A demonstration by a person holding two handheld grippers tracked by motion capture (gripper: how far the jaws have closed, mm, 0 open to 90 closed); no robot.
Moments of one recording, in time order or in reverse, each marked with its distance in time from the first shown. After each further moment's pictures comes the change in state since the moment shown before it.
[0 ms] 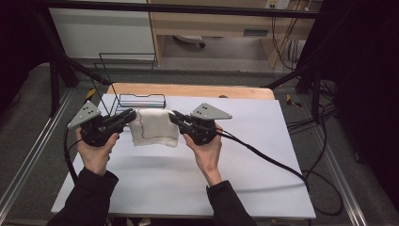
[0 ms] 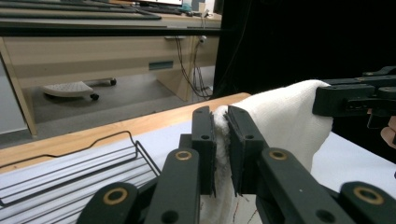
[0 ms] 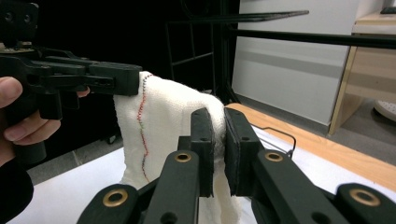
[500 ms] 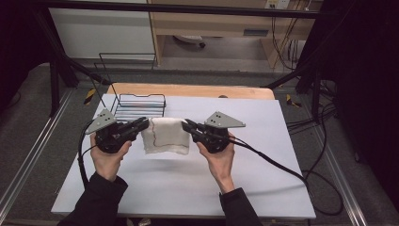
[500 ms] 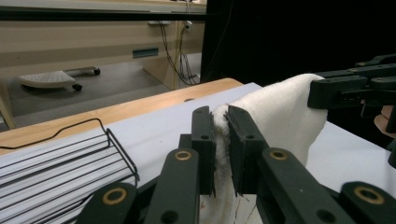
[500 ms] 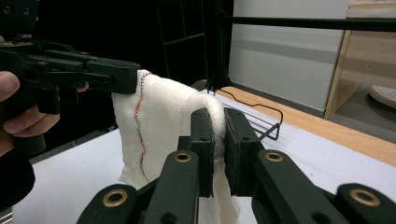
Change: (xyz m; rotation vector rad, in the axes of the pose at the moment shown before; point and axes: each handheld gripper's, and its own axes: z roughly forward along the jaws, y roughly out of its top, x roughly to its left) left arm -0.024 -0.015 0.016 0.054 -0.050 0.008; right arm -0.012 -0.021 -0.030 0.038 -0.009 0.015
